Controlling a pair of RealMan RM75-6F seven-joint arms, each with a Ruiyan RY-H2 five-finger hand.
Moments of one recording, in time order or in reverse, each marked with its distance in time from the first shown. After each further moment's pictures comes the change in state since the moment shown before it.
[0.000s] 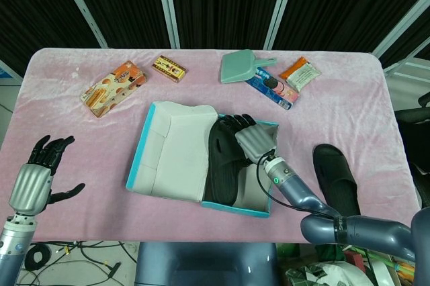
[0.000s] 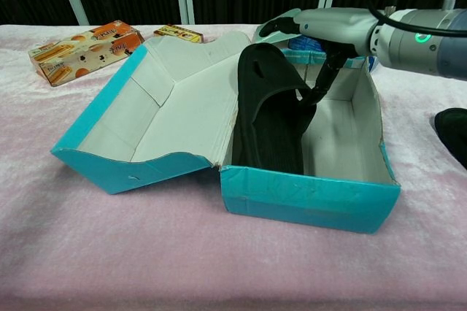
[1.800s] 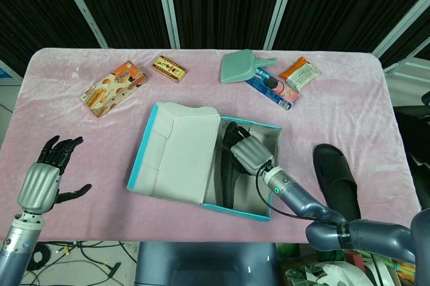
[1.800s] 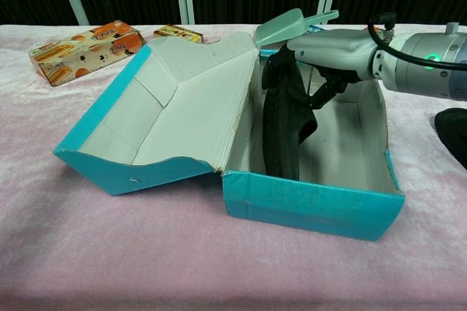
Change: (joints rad) left arm -0.018 -0.013 0.004 -0.012 0.000 -0.030 0.016; right arm -0.013 -0.023 -0.064 0.028 -0.166 -0.033 0.074
